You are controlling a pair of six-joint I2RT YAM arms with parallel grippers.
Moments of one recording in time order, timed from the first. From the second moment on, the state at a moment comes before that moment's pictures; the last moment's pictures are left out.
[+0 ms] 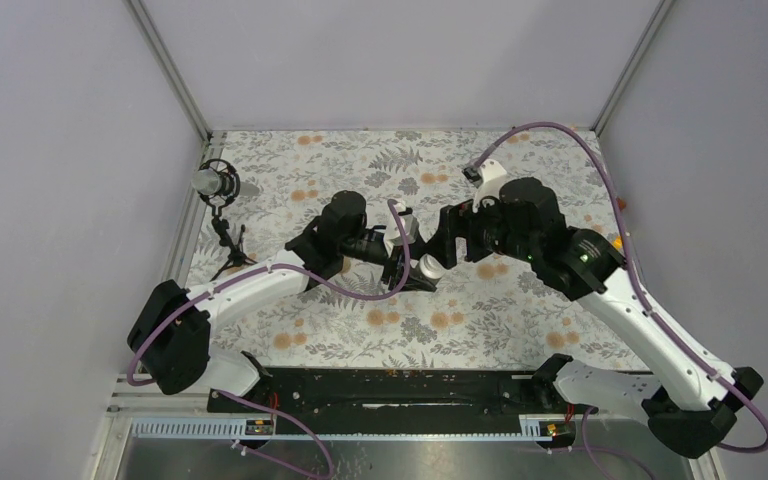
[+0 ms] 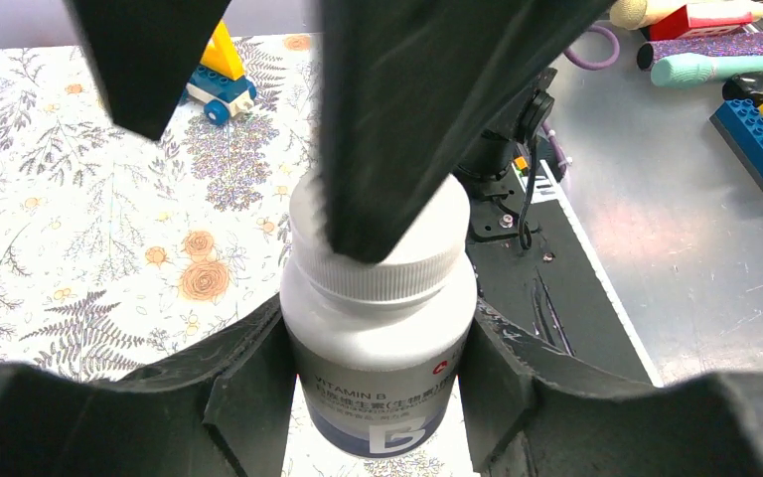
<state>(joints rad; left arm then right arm) -0.77 1.40 0.94 0.24 1.01 0.14 0.72 1.07 1.26 -0.72 -0.09 0.34</state>
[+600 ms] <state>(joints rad) -0.77 1.40 0.94 0.22 1.02 0.14 0.71 1.12 1.28 -0.79 -0.30 0.14</state>
